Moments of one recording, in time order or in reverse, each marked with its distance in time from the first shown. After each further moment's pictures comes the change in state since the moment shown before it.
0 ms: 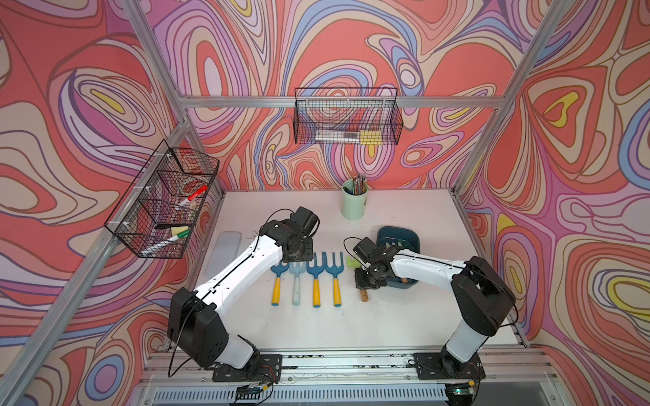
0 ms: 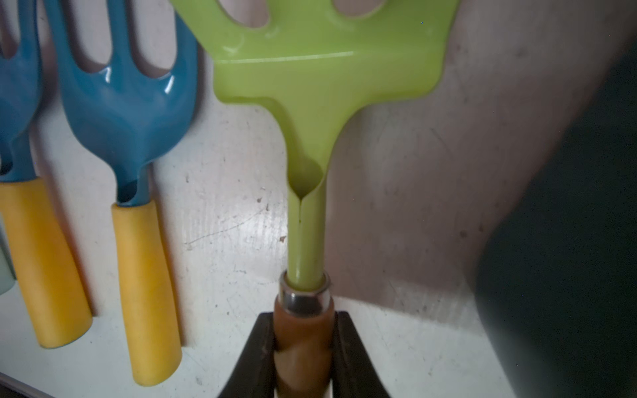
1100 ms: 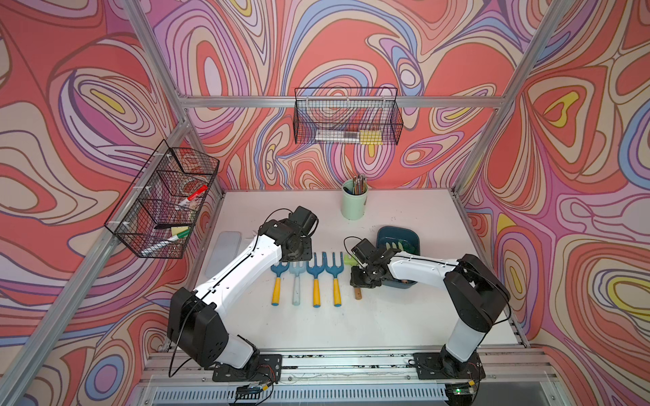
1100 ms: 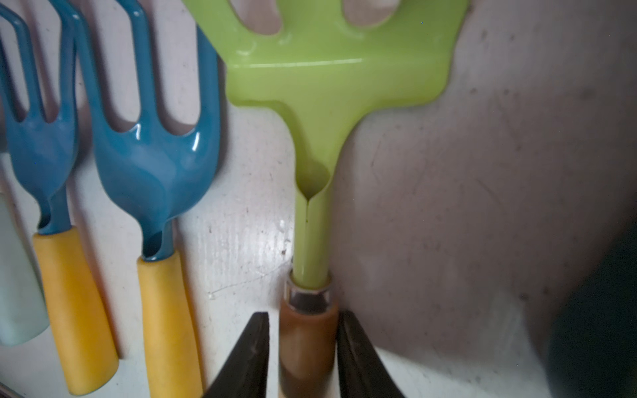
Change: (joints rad) left arm 0.012 0.000 0.000 0.000 -0.003 0.000; right arm 0.003 0.037 -0.032 0.144 -0.003 0.074
